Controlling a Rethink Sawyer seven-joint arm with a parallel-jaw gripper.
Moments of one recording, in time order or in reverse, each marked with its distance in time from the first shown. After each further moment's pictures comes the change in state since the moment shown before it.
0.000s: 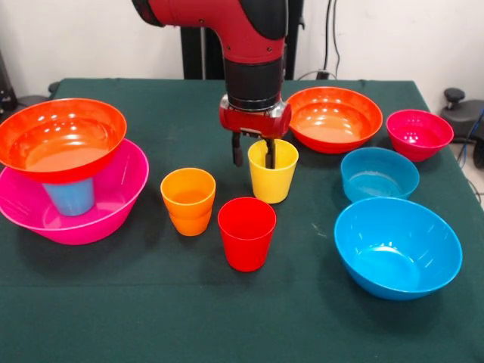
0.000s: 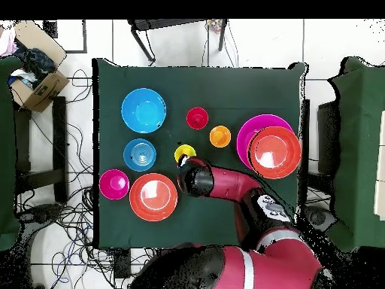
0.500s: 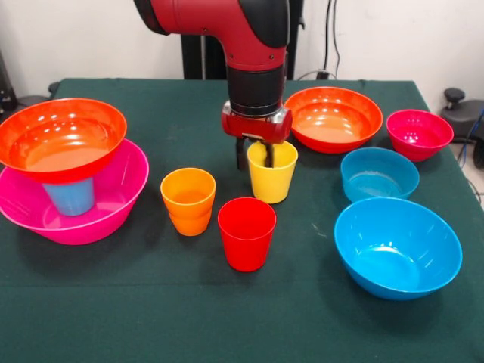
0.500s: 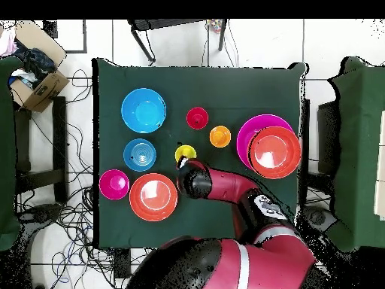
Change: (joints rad) arm 0.013 0.029 -0.014 -0.001 0.000 -0.040 0.000
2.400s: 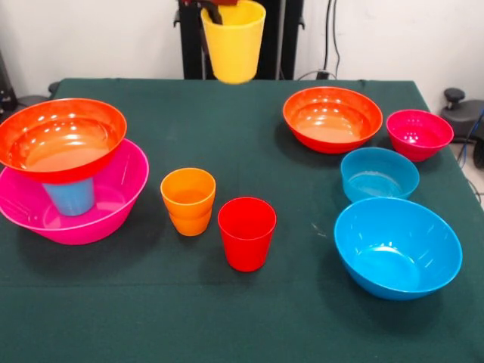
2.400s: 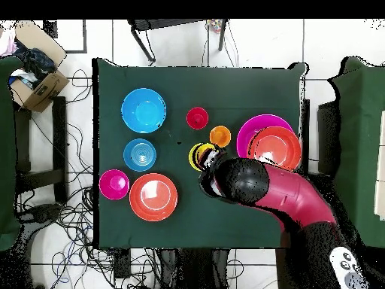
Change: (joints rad) arm -0.250 -0.525 0.197 0.124 0.090 0.512 0.000
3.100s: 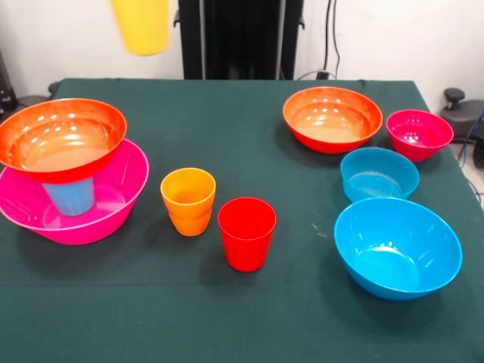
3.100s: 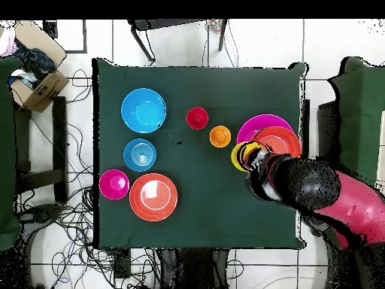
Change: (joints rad) arm -0.242 -0.039 0.107 -0.072 -0.077 0.129 -0.014
